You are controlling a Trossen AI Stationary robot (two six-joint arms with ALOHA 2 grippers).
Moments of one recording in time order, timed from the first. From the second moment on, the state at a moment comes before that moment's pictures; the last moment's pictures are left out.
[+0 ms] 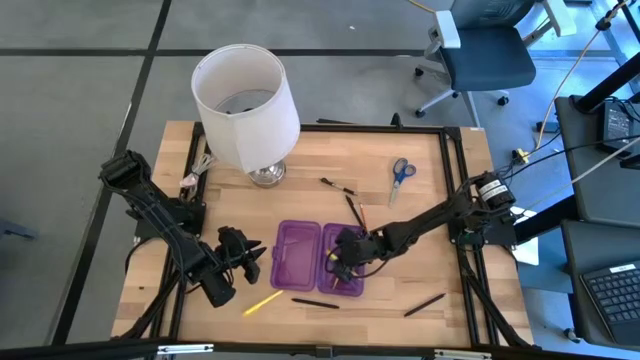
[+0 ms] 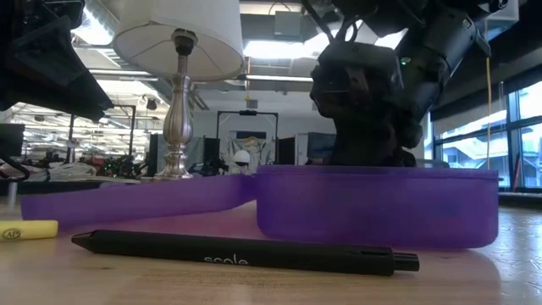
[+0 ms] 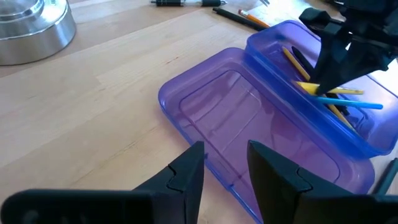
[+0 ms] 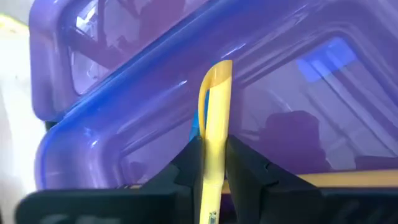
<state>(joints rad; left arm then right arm) -0.85 1.44 0.73 -0.60 -0.97 -1.63 0.34 1.86 0.98 -0.05 0.13 0.94</state>
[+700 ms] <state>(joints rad) -0.85 1.44 0.73 -0.60 -0.95 -1.63 0.30 1.48 0.98 -0.46 0.25 0.86</state>
